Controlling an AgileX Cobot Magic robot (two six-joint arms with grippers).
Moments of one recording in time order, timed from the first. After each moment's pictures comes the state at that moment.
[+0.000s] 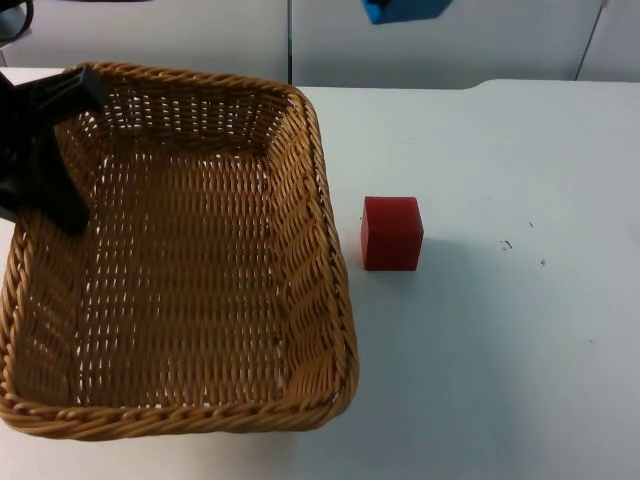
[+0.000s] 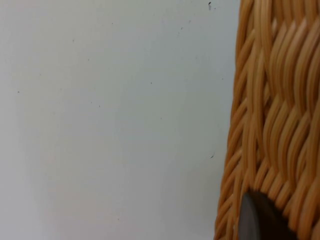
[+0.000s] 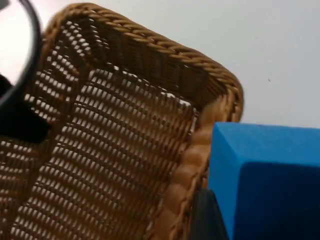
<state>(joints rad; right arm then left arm) 0.67 1.60 -1.39 0.03 0.73 0.05 -0.07 1.70 -1.02 -0.57 0.88 0.20</state>
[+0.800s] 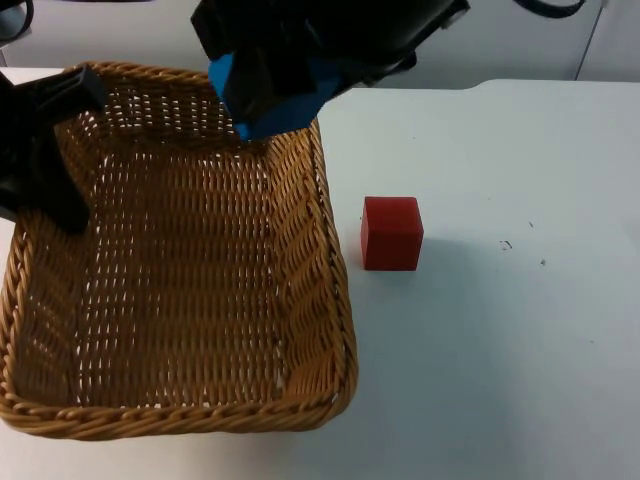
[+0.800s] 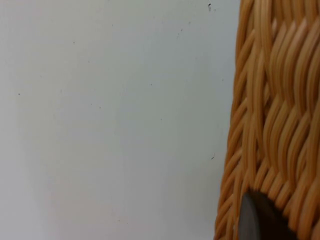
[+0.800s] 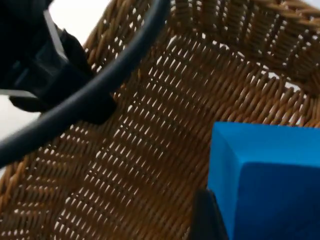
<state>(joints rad) 0.78 1.79 -1.39 0.11 0.61 0.02 -0.07 1.70 -1.02 -0.57 0.88 0.21</state>
